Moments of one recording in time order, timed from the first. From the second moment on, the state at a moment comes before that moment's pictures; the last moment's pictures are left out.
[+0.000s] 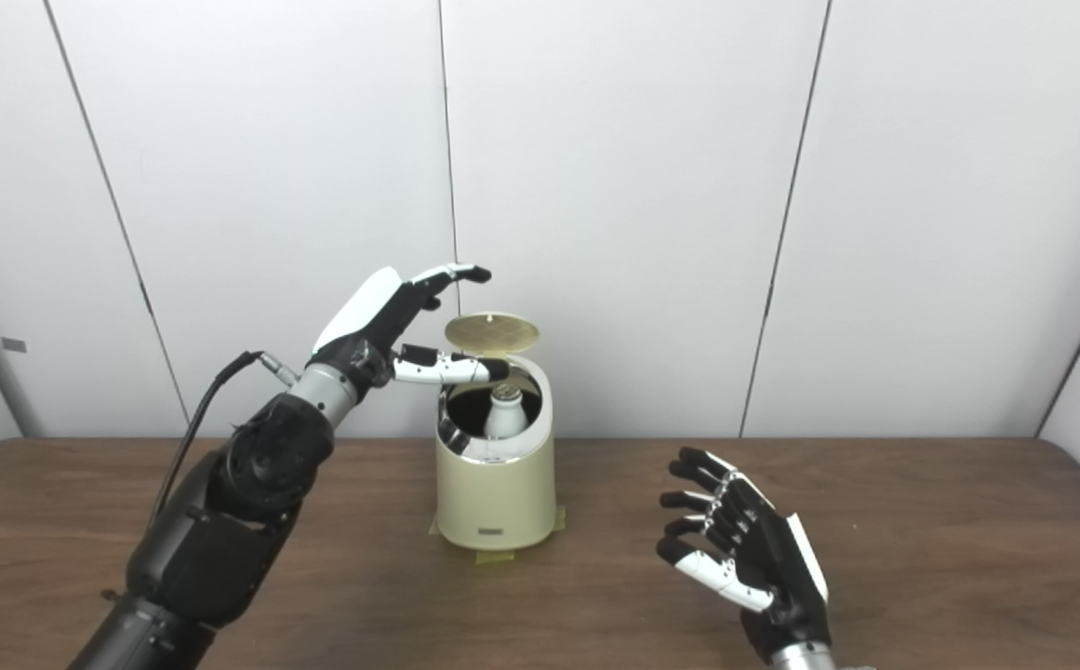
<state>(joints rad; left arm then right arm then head) -0.82 0.26 -0.26 0.29 0.45 0.10 -0.17 -0.24 -0.11 -0.09 0.20 0.17 -0.24 0.12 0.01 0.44</state>
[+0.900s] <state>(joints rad) -0.77 0.32 -0.32 0.15 0.55 0.05 -0.28 -0.24 -0.09 -0.09 0.17 0.14 -0.19 0.11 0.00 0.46</state>
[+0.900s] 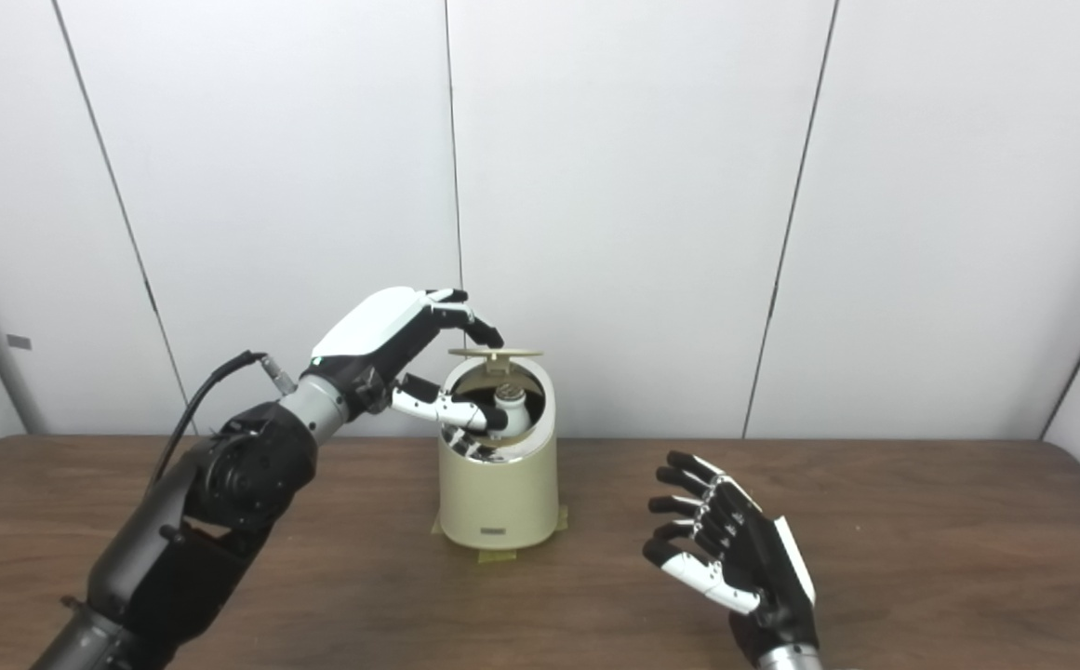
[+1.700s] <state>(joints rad) -0.70 0.35 -0.39 0.07 0.71 0.01 -0.35 -0.24 -0.08 -0.09 0.16 0.14 -0.17 0.10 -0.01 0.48</state>
